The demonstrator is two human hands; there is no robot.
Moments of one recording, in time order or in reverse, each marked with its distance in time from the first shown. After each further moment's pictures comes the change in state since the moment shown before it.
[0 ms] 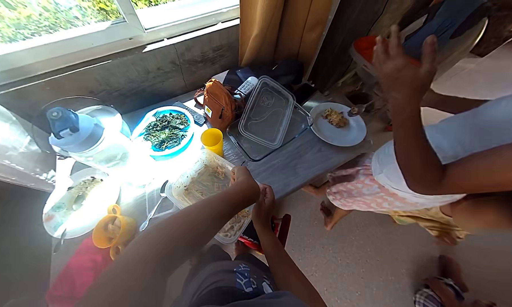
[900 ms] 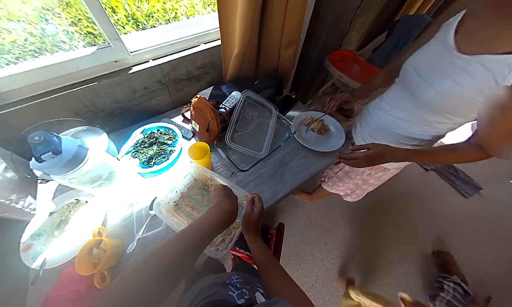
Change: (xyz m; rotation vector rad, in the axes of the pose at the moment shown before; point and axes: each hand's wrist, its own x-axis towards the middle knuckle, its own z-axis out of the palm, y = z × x) left_hand -0.015 -0.011 0.023 0.012 0.070 0.004; right_hand 0.000 -0.006 0.001 -0.023 0.006 -0.005
